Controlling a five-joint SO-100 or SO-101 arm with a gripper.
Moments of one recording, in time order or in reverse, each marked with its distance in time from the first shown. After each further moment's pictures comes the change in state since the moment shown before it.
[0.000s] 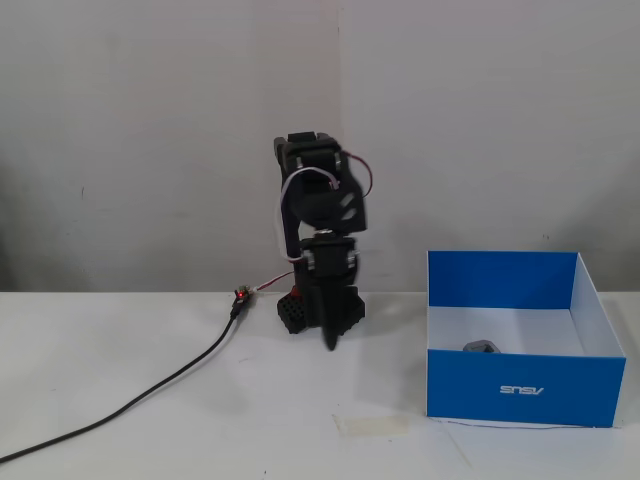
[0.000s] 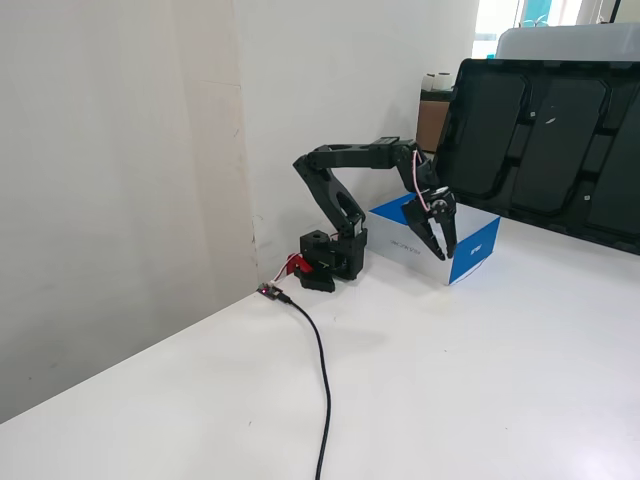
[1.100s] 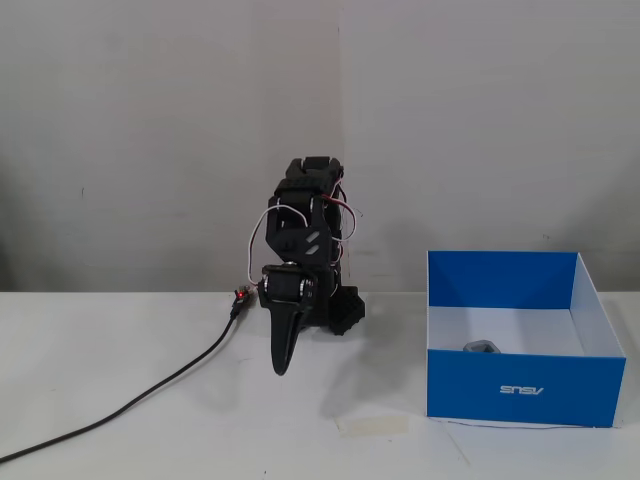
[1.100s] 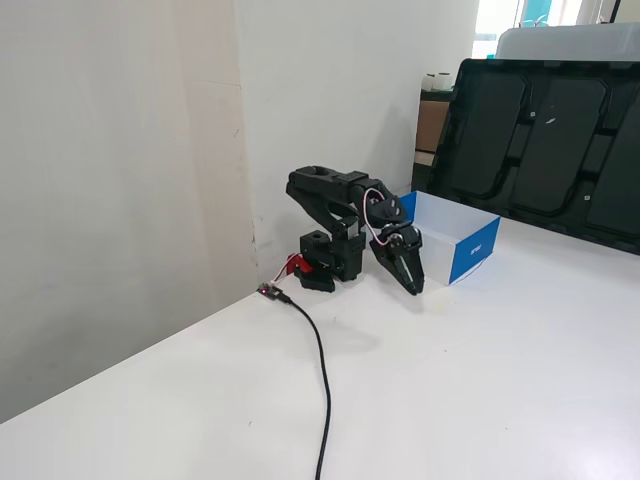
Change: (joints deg) arm 15.0 32.2 37.0 -17.9 -1.6
